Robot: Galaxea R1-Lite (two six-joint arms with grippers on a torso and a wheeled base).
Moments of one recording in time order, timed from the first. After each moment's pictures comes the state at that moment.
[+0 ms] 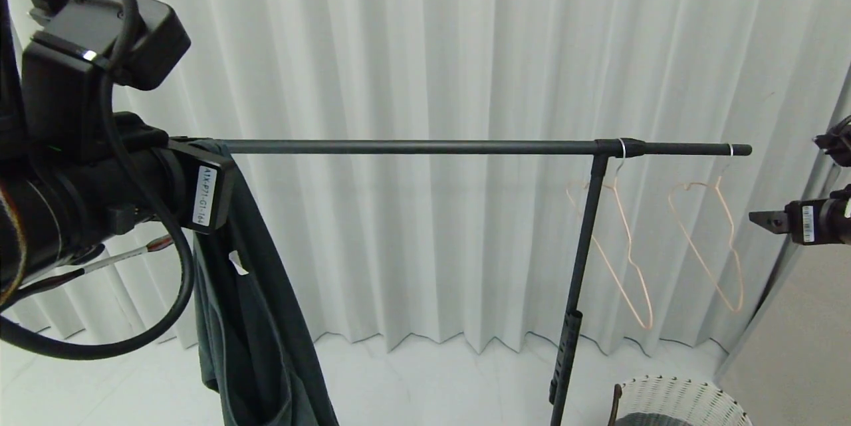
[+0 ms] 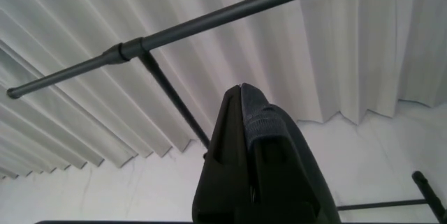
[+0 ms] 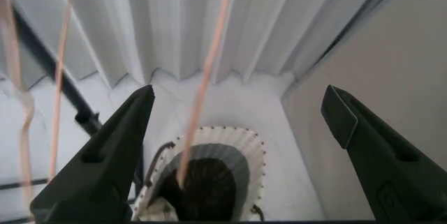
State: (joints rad) left arm -0.63 1.28 -1.05 0.05 0.65 0.25; right arm -0.14 1.54 -0.93 -0.17 -0.02 -0.13
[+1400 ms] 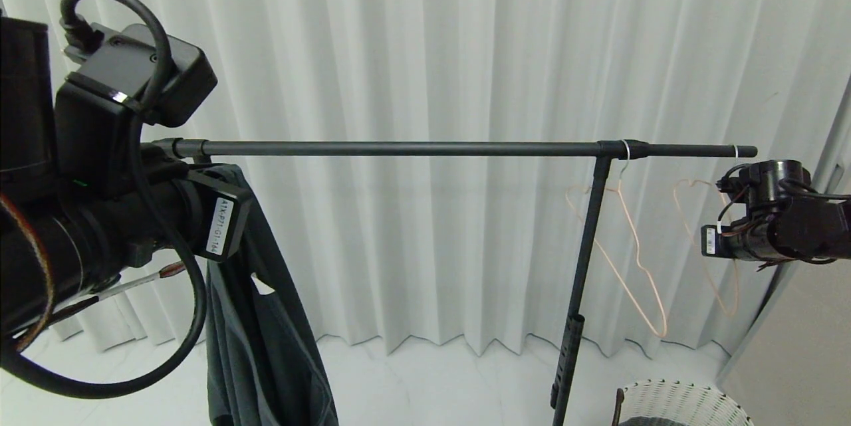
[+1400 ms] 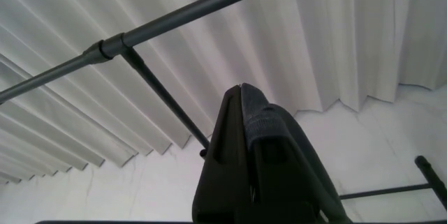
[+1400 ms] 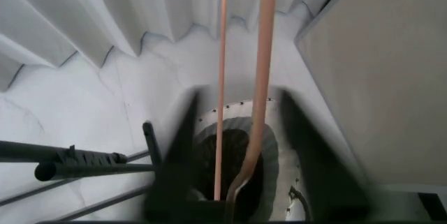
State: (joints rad) left arm -0.66 1.28 -1.00 0.05 0.65 0.25; right arm -0.08 2.05 -1.20 -0.17 -0.19 0.09
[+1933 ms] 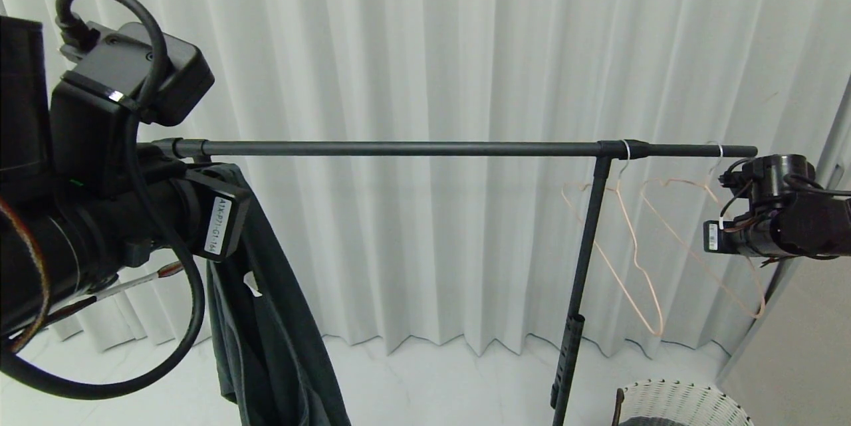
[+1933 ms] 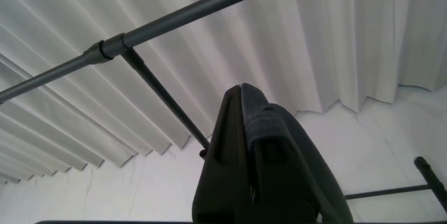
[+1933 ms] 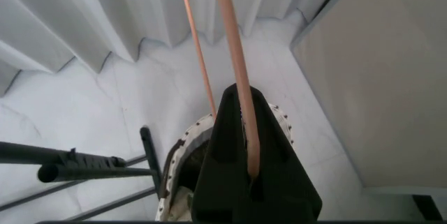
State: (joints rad) left arm -0.66 1.28 -1.00 0.05 0.65 0.25; right arm -0.07 2.01 -1.19 -0.17 -0.21 0.08
